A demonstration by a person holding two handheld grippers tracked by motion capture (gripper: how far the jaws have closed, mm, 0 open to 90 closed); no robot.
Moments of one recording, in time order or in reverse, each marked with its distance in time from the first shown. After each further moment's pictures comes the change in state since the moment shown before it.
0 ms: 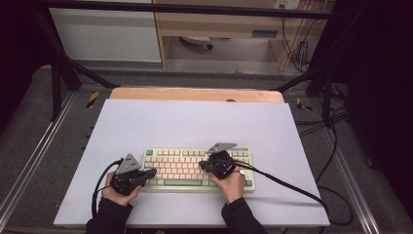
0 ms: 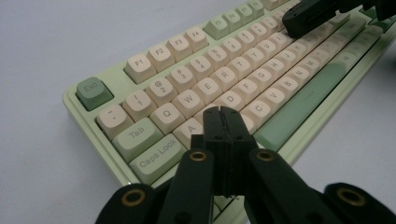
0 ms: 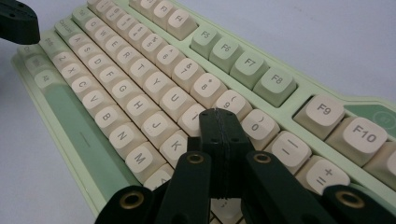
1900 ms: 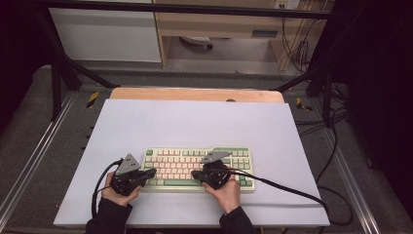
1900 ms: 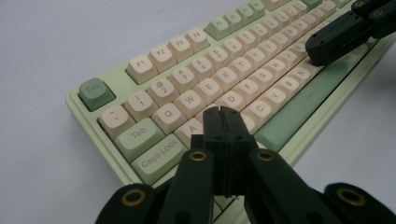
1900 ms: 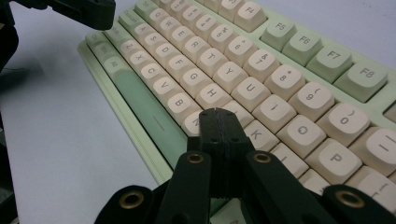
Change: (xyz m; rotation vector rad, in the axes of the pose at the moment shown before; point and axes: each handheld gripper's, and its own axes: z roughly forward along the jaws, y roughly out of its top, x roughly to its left) left arm -0.001 0.000 -0.001 -0.004 0.007 0.006; right arm 0.029 -0.009 -0.002 -0.010 0.098 -0.046
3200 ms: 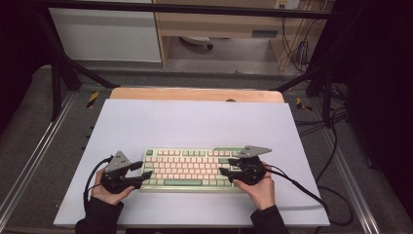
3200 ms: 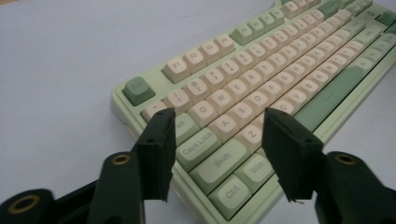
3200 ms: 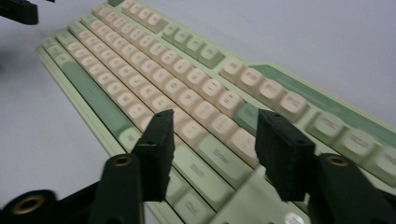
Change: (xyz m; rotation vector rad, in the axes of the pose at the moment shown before) left arm 0.018 -0.001 -0.019 -0.014 0.036 -0.017; right arm -0.048 -0.021 -0.082 -0.056 -0.128 0.028
